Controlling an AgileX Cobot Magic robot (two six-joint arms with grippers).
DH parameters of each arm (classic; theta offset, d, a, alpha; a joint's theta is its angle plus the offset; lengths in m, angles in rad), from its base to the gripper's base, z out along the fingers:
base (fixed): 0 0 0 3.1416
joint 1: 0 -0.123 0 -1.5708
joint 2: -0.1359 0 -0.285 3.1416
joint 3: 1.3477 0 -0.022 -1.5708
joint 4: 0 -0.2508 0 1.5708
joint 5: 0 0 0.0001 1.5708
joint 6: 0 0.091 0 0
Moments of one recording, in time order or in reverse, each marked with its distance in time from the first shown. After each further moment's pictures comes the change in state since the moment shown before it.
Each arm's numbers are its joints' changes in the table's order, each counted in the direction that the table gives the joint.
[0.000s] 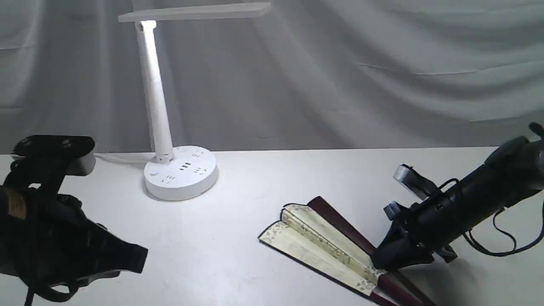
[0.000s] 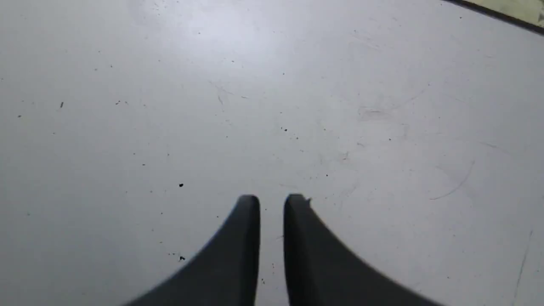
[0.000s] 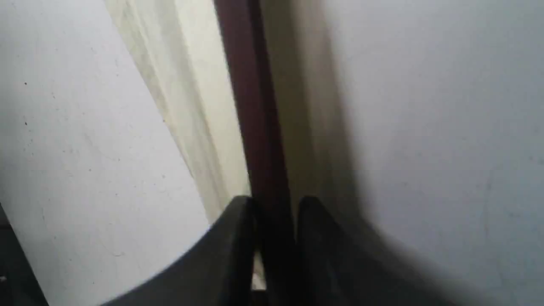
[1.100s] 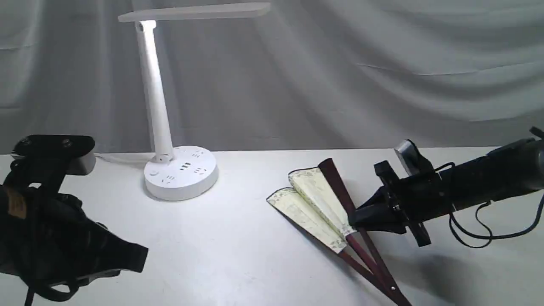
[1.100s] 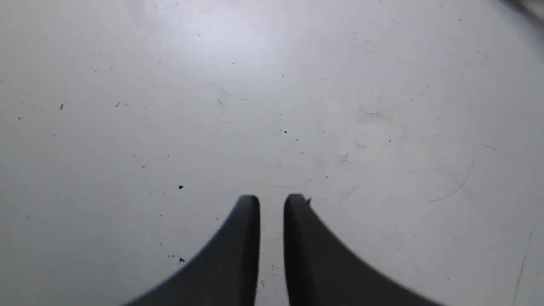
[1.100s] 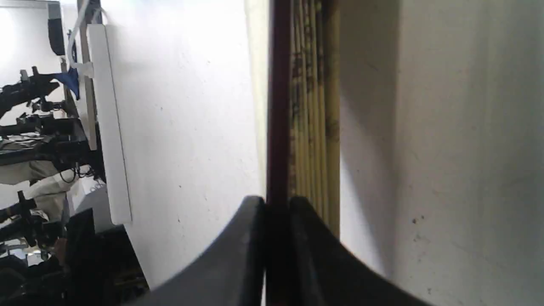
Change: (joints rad) left arm 0.000 0.000 0.000 0.000 -0.002 0.000; right arm 0.000 0.000 0.000 -0.321 0.008 0.046
